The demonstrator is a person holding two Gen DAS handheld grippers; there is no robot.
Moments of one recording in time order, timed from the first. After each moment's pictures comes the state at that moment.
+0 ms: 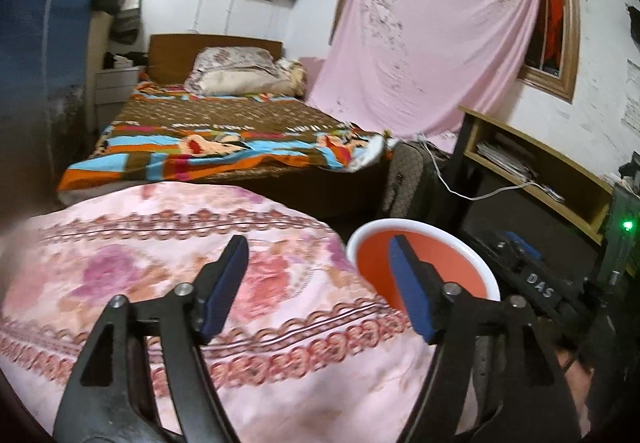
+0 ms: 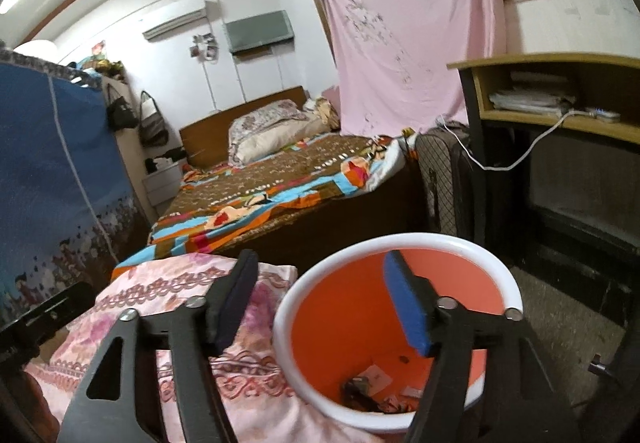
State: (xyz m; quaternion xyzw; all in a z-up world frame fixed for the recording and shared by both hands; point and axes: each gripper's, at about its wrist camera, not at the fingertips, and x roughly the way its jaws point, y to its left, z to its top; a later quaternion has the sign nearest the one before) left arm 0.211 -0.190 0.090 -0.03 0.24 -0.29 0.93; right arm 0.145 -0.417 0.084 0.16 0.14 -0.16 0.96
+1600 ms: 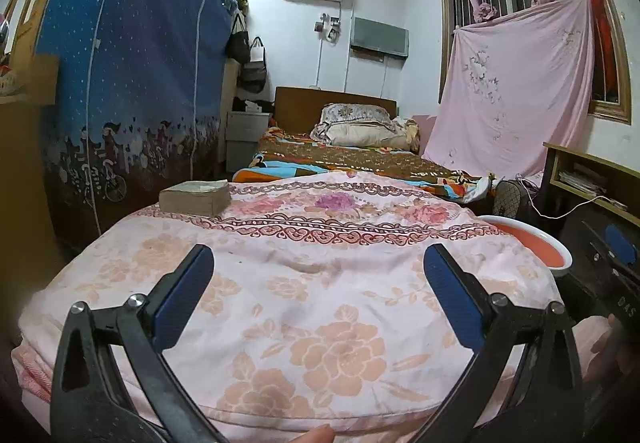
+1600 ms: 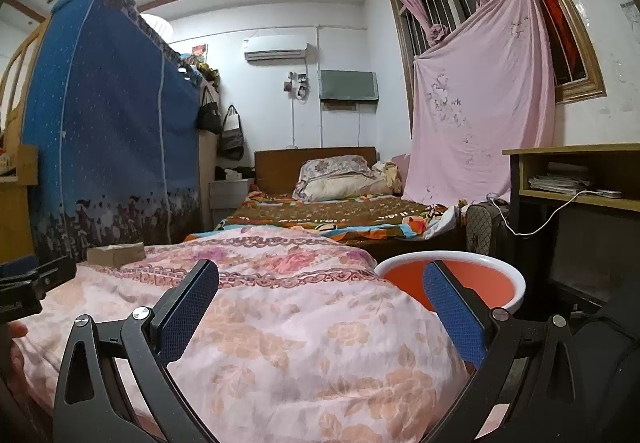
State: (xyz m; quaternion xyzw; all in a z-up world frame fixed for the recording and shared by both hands) left arm 0.053 -0.011 0.030 -0.04 0.13 -0.08 0.99; right arm 0.008 -0.254 0.043 0.02 0.04 -0.07 1.00
